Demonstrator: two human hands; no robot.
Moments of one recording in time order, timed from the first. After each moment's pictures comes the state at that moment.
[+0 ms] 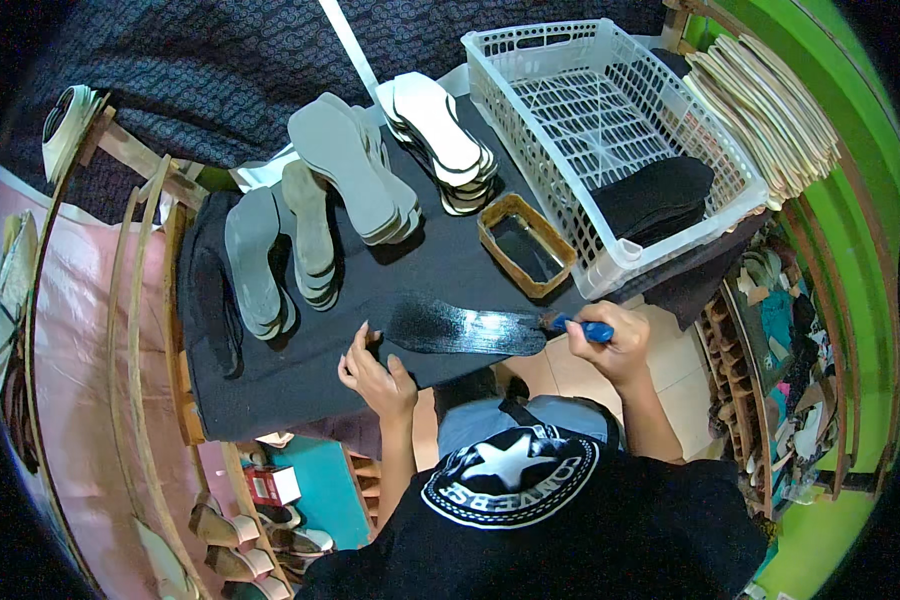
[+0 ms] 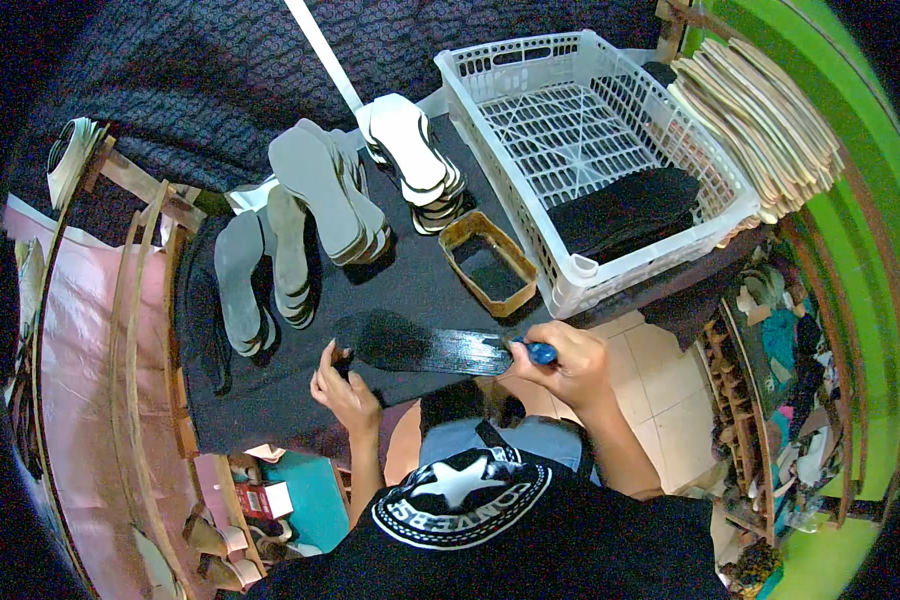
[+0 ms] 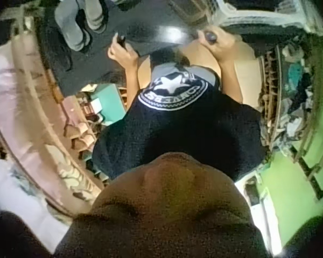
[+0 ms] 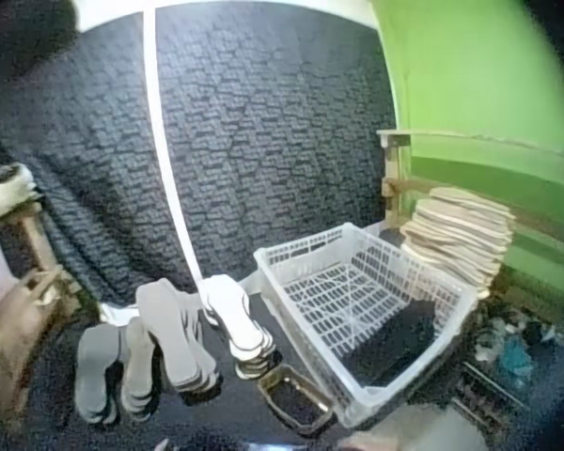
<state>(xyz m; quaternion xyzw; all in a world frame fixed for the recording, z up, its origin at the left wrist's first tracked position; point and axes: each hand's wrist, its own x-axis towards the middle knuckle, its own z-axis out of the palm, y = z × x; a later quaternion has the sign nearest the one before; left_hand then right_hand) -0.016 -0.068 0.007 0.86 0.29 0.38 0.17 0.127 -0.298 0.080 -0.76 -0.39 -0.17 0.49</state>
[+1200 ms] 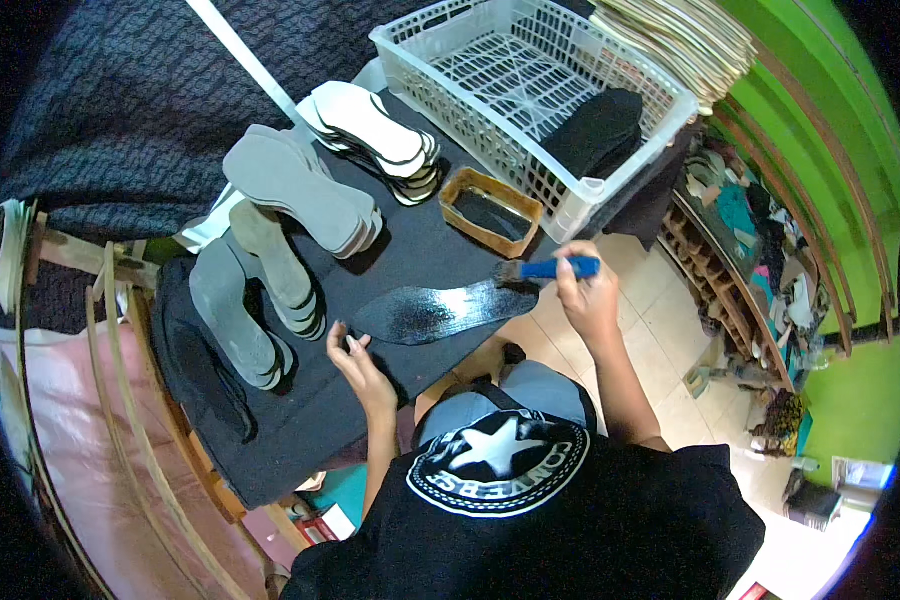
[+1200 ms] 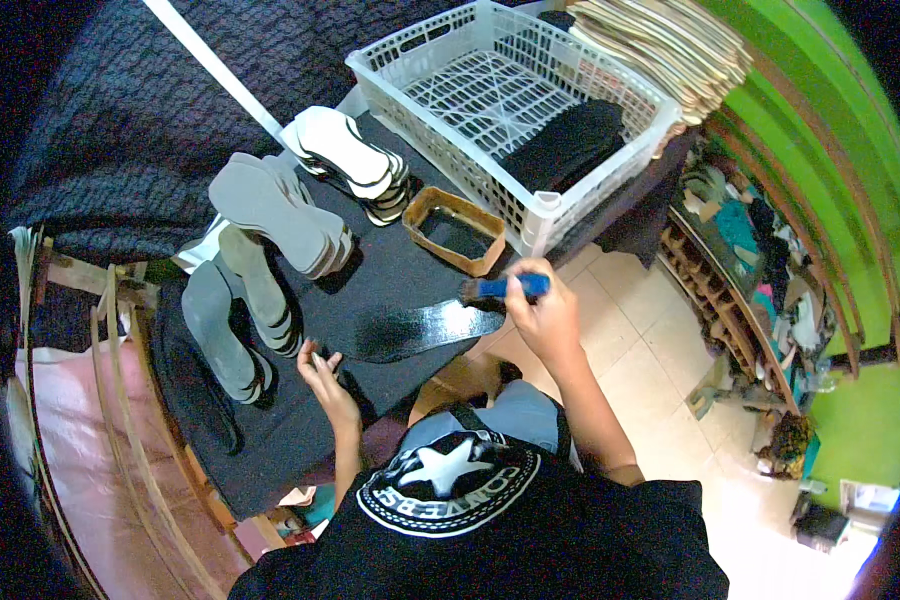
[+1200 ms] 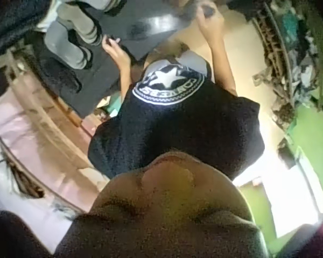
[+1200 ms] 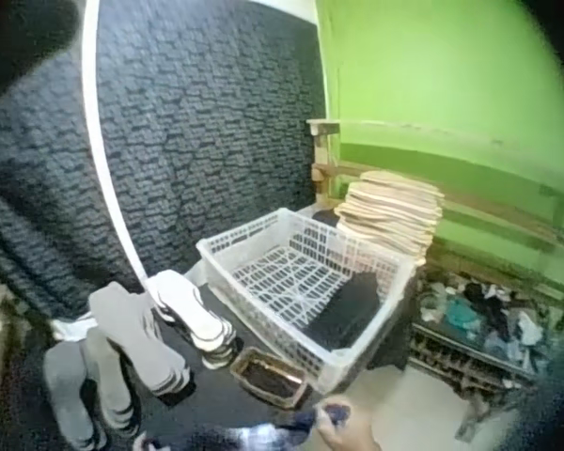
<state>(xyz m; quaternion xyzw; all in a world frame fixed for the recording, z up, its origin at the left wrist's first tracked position) -0.008 -0.016 0.016 0.76 0.20 0.32 0.53 0.084 -0.265 0.073 -0.81 -0.06 -0.14 0.56</state>
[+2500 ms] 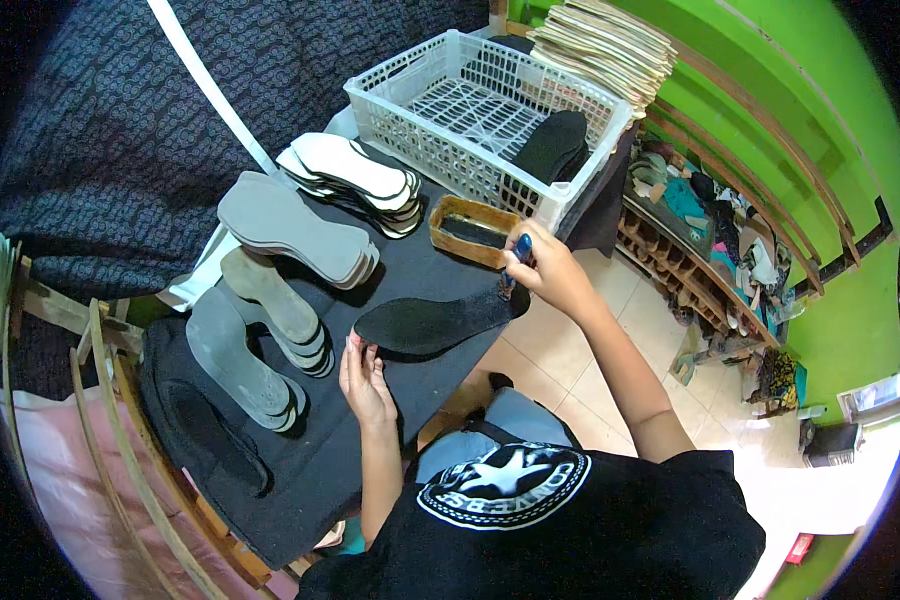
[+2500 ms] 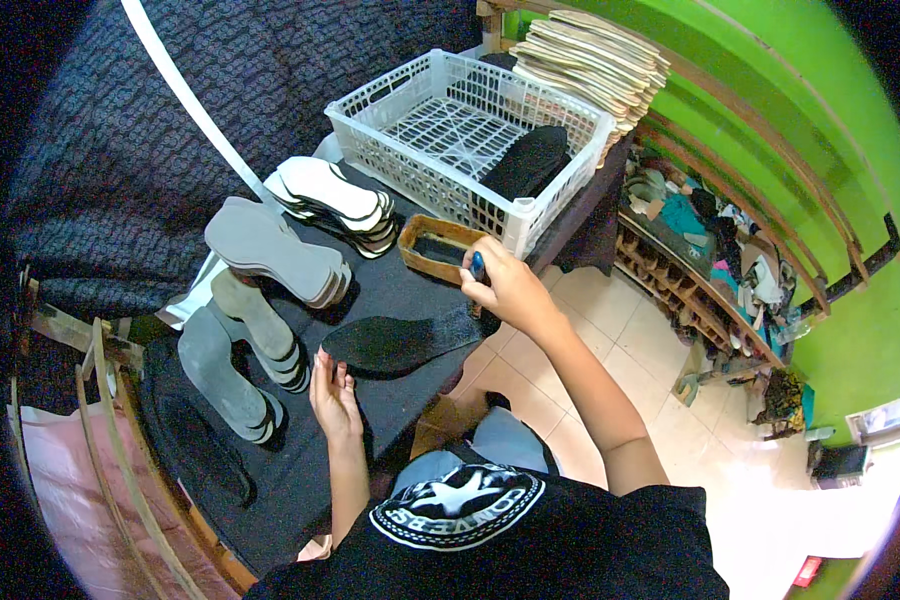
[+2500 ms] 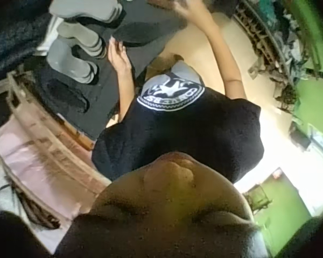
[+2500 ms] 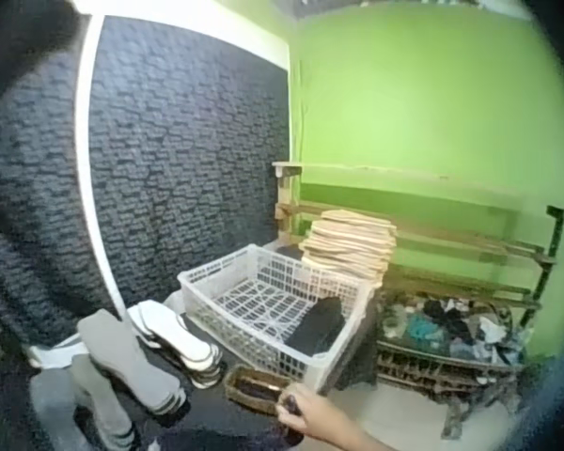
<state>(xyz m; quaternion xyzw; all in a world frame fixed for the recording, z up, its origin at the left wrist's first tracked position) 0.005 0.014 0.031 0.43 0.20 0.17 0.87 0.094 -0.234 0.113 -0.88 -0.22 -0.13 0.40</state>
